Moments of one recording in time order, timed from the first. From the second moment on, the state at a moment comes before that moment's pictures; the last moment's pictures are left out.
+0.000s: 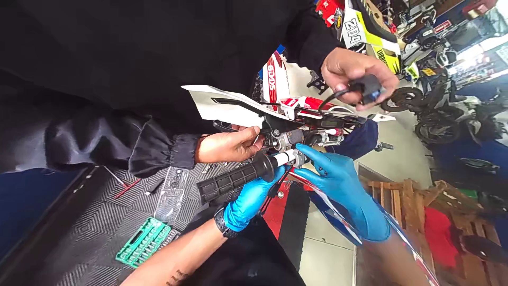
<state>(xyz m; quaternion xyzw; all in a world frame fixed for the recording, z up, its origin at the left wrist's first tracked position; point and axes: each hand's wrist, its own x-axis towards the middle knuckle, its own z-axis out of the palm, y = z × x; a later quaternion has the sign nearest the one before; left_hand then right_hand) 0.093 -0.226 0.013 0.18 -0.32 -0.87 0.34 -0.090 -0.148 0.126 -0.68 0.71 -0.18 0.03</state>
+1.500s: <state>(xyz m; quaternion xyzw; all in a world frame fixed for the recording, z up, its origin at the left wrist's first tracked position) 0.122 -0.216 0.000 0.13 -0.37 -0.89 0.22 -0.059 -0.104 0.151 -0.63 0.68 -0.34 0.15</state>
